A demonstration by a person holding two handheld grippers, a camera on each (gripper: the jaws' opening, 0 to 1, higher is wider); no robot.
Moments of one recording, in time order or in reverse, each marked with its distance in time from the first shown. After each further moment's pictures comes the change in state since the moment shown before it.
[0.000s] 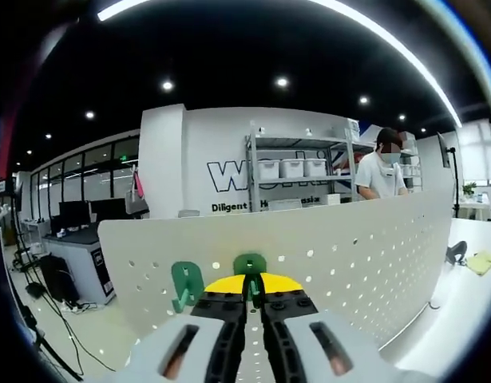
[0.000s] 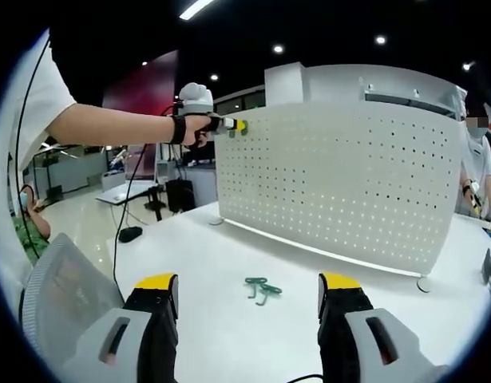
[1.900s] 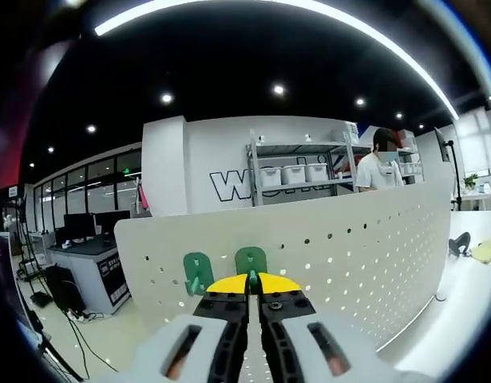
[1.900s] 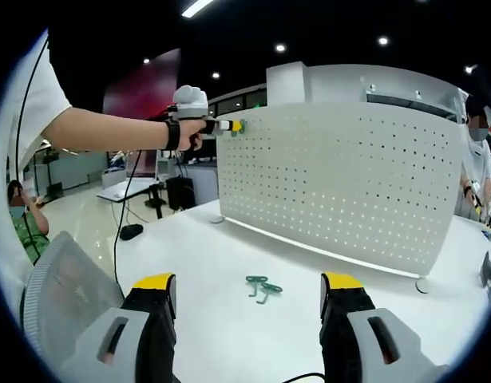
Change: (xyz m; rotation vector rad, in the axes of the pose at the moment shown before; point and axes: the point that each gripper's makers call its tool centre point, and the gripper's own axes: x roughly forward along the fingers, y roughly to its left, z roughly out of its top) left arm -0.021 0.002 -0.004 0.036 -0.055 0.016; right arm -0.002 0.003 0.001 -0.012 0.006 0.003
